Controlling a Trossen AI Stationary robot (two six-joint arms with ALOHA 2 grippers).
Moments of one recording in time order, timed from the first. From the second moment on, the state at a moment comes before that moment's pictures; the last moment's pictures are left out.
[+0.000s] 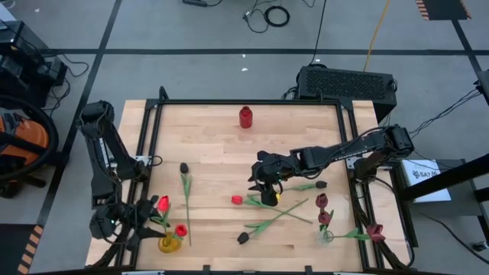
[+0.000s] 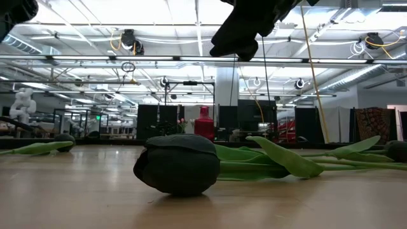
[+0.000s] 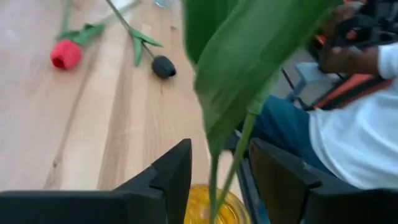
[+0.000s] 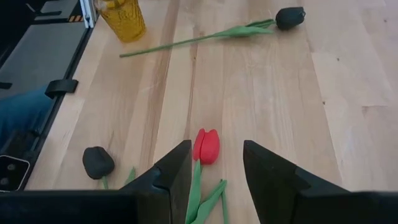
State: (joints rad) left arm -1.35 1.02 0.53 -0.17 -0.83 -1.04; right arm 0.15 1.61 1.15 -0.23 -0.05 0.19
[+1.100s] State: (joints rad) left arm -1.35 0.41 0.65 -0.67 -0.70 -0.91; right arm 0.21 1.78 1.15 -0.50 -0.05 0.31
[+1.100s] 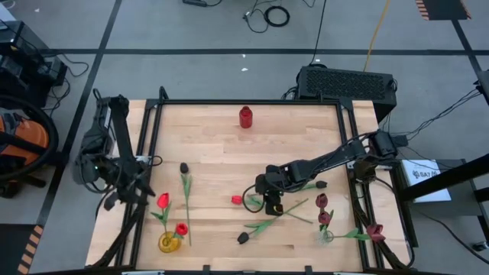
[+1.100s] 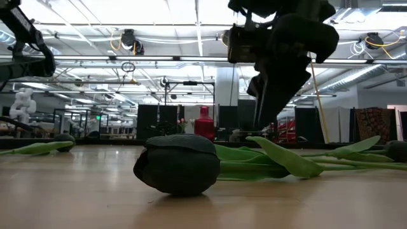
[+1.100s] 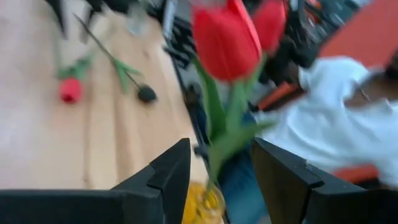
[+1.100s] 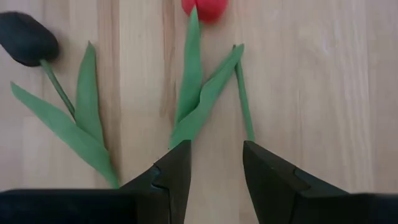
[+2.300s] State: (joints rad) left arm -0.98 0.62 0.70 -0.66 -1.23 -0.77; right arm 0.27 1.85 1.15 -0.48 -0.06 0.45
